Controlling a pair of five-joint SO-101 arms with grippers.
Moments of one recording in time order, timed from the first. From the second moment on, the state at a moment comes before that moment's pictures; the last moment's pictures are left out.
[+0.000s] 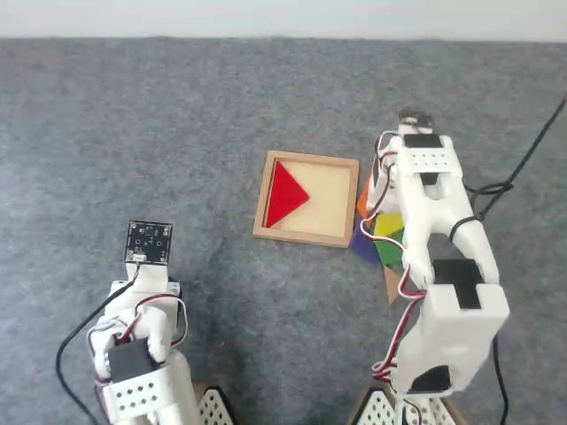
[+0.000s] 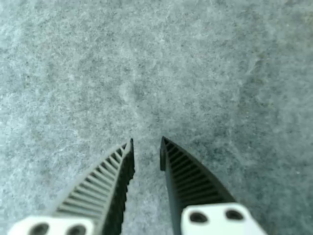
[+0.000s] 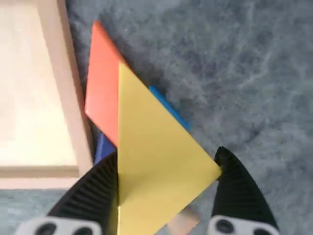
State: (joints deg) left arm -22.9 -101.8 96.9 71.5 -14.6; right arm -5.9 16.0 3.6 75.9 -14.5
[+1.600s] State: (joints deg) left arm -22.9 -101.8 96.9 71.5 -14.6; right arm -27.4 27.1 -9.7 57.8 -61.8
